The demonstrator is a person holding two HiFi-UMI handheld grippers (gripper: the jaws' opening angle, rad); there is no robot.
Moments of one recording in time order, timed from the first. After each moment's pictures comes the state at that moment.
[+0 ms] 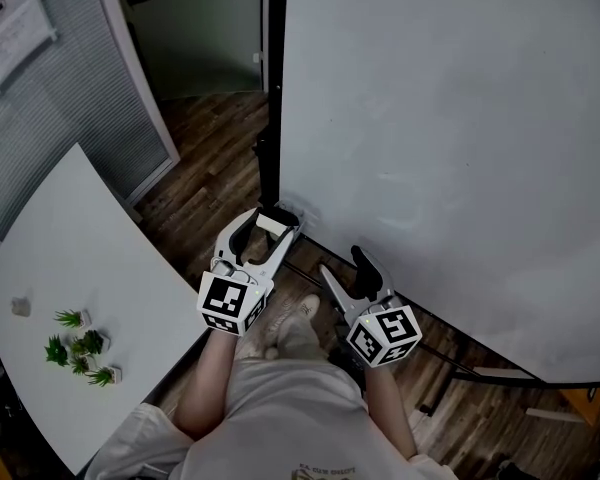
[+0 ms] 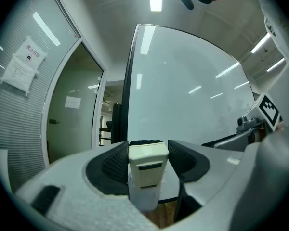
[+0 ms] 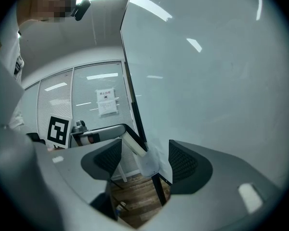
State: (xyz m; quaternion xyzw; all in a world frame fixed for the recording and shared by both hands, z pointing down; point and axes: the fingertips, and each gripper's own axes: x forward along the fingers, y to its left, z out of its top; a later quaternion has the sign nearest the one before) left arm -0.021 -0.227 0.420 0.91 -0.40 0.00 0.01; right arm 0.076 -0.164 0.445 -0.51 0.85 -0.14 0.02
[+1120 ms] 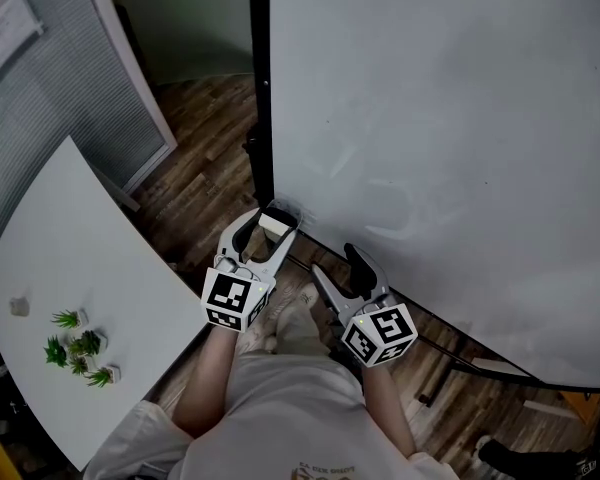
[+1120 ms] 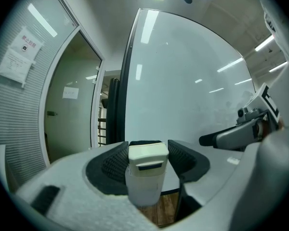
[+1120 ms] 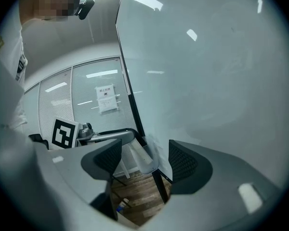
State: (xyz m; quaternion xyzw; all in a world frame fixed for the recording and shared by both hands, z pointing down) left arm -0.005 -0.252 0.464 0.92 -0.40 0.05 0.04; right arm 0.073 -0.186 0.465 -0.50 0.85 -0.17 0.01
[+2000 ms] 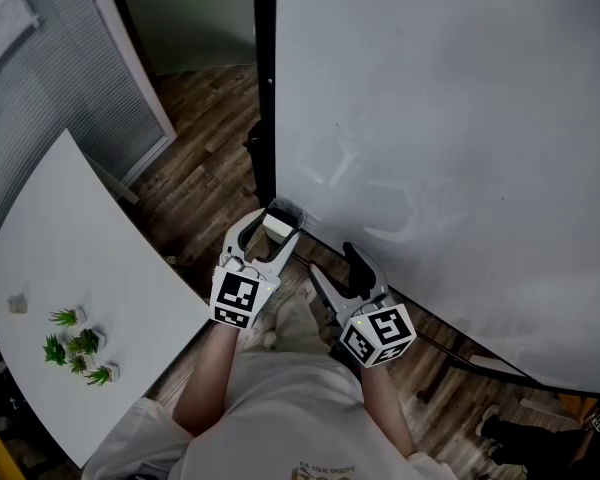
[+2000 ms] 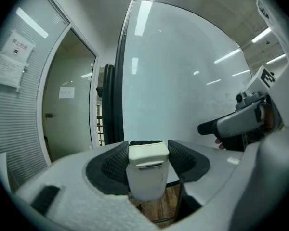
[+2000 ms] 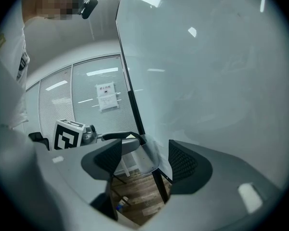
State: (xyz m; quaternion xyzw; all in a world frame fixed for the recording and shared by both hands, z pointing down) left arm 0.002 -0.262 0.489 0.92 -0.39 0.09 0.02; right arm 0.068 -0.196 0.475 -0.49 0.85 -0.17 0.00
